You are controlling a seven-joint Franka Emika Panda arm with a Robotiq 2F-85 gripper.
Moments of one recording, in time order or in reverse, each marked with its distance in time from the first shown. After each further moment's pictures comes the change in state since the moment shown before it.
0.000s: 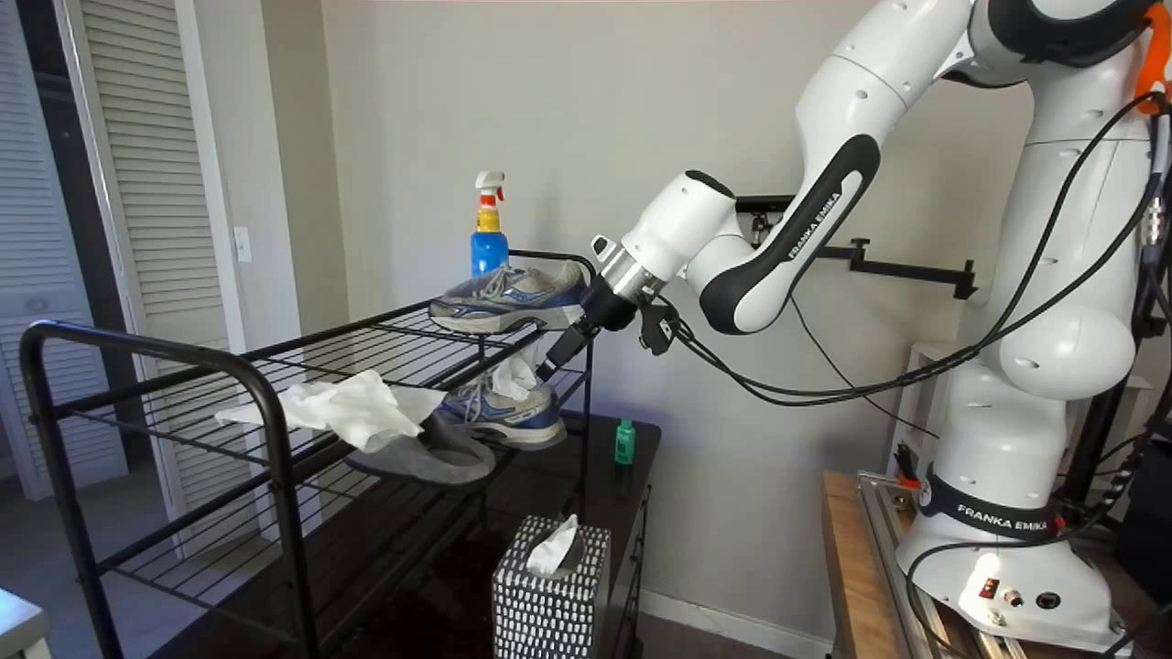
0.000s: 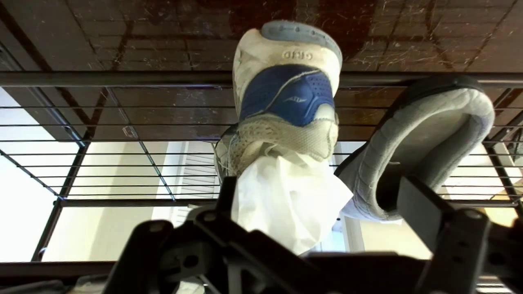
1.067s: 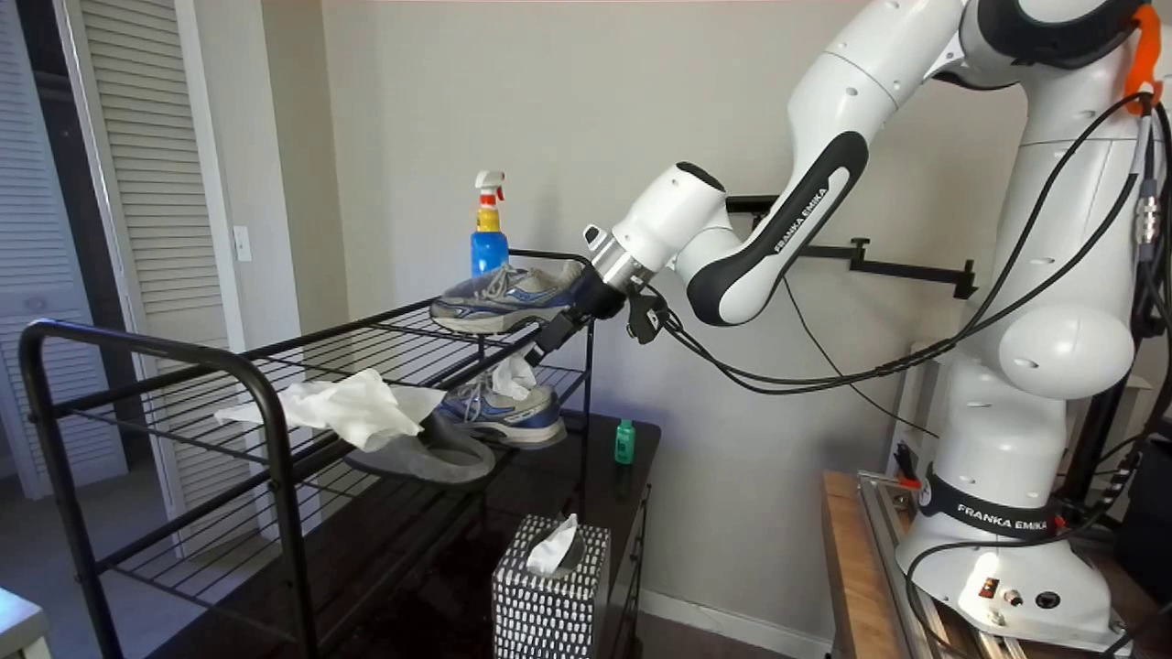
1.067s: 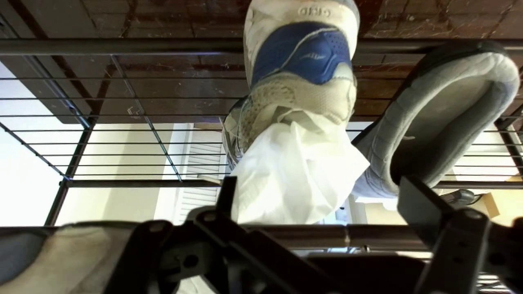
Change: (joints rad) arm -0.006 0.021 -0.006 0.055 -0.001 -0.005 -0.004
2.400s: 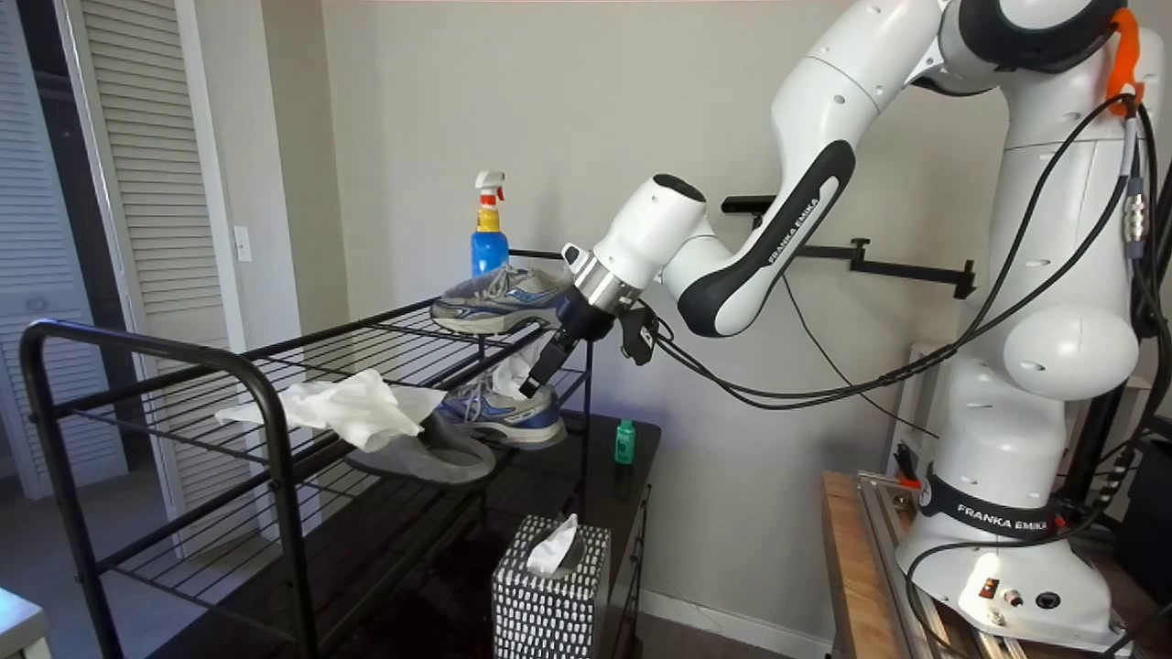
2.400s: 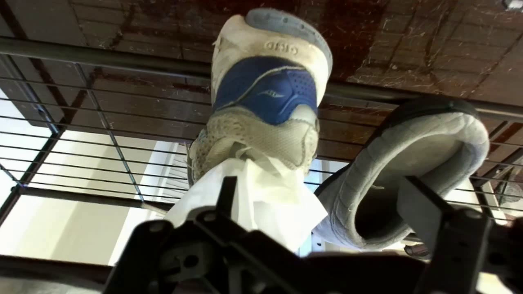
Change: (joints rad) arm 0.033 0.064 0.035 0.050 -0.089 -0.092 0.009
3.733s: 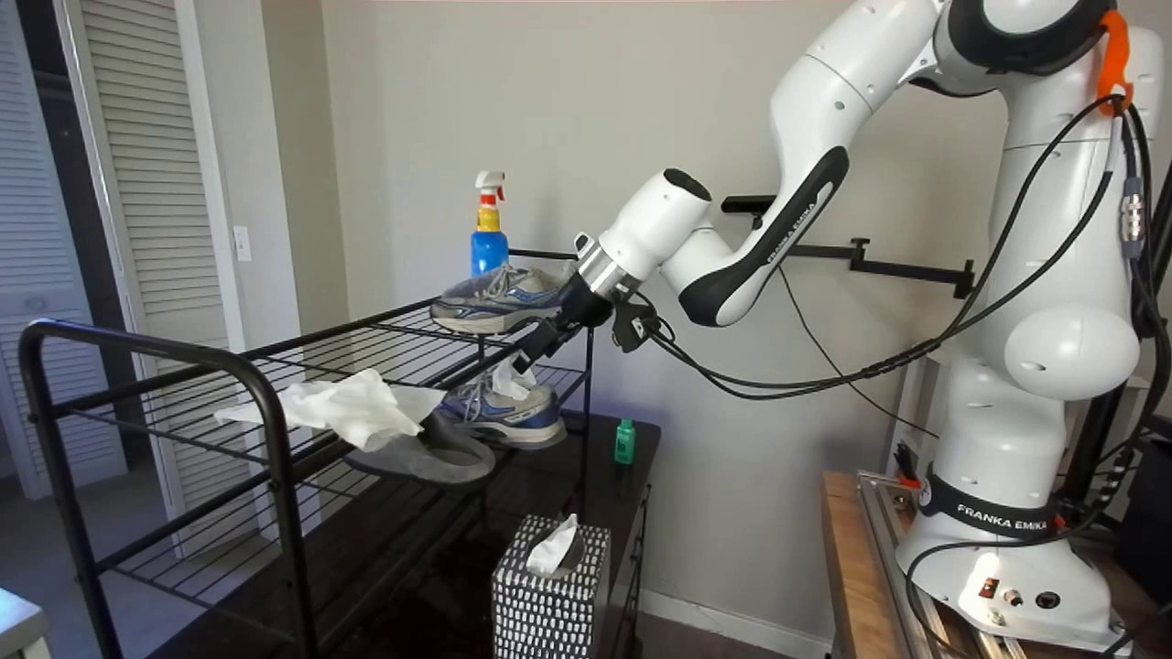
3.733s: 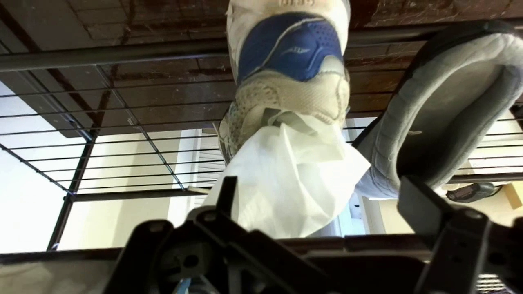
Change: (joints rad) arm 0.004 0.003 -0.082 0.048 -0.257 0.058 0.395
